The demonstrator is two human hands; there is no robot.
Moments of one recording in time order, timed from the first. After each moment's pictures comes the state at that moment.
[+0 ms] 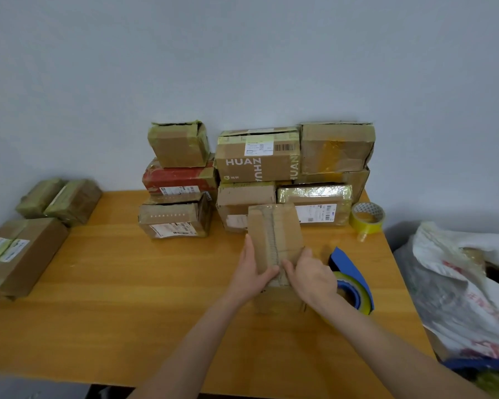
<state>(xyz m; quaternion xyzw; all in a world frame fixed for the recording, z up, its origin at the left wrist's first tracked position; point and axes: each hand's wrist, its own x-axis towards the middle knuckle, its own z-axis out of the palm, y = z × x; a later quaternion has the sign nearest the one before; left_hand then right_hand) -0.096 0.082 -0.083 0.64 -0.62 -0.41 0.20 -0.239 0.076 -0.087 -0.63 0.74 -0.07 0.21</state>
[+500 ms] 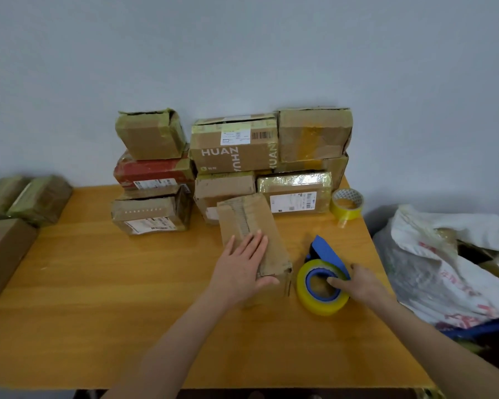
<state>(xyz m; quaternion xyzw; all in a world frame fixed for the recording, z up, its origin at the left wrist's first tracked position) -0.104 0.076 -0.091 0.52 -0.85 -0.03 -0.09 -0.382 0.088 -0.145 -0.48 0.78 -0.02 0.40</state>
